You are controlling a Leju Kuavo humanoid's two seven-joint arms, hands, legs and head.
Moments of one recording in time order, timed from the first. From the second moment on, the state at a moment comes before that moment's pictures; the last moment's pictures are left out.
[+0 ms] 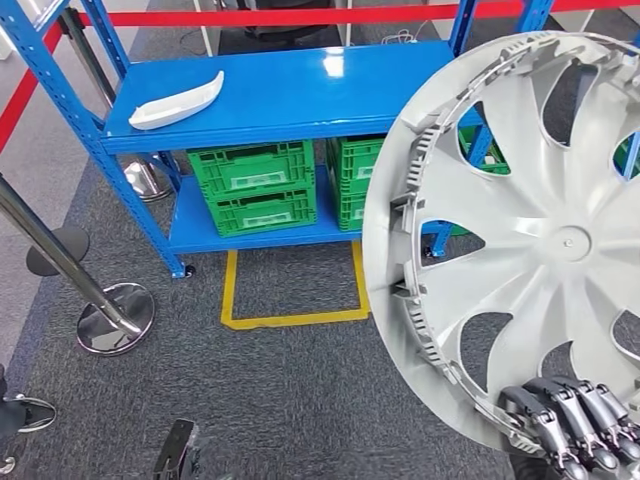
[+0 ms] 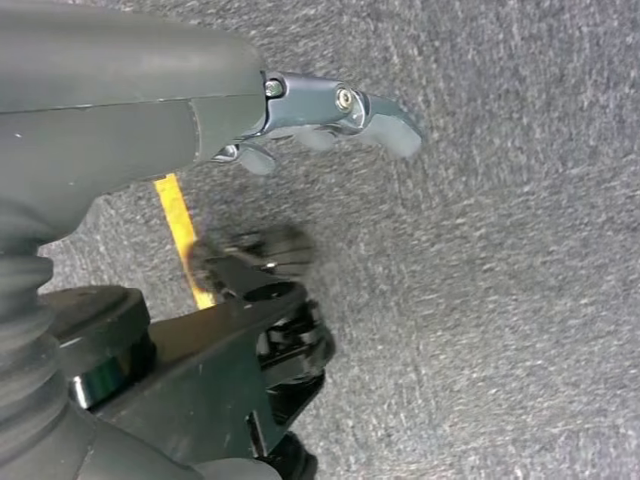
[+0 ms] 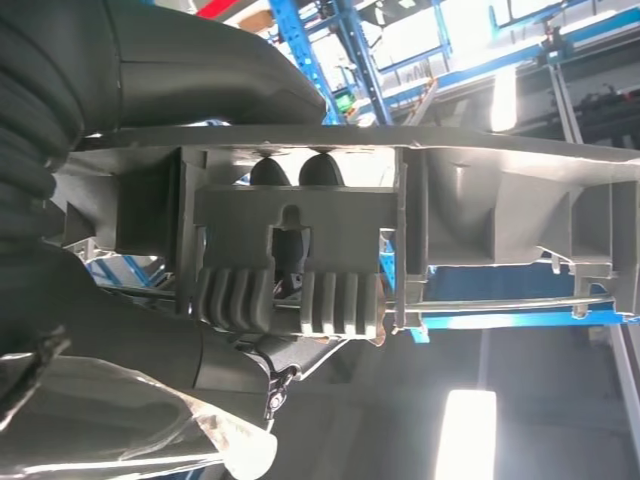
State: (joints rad) left arm -0.14 -0.15 0.45 -0.23 -0.55 -0.02 -0.35; right arm 0.53 0.16 0.09 -2.27 1.26 -0.68 -0.57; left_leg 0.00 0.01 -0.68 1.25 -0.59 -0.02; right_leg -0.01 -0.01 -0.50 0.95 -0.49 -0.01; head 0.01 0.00
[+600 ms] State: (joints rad) left arm -0.15 -0.15 0.45 -0.23 -0.55 -0.02 -0.34; right arm 0.55 0.17 0.06 -2.29 1.23 -0.68 -0.61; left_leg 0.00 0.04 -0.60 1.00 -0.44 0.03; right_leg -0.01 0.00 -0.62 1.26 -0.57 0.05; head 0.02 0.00
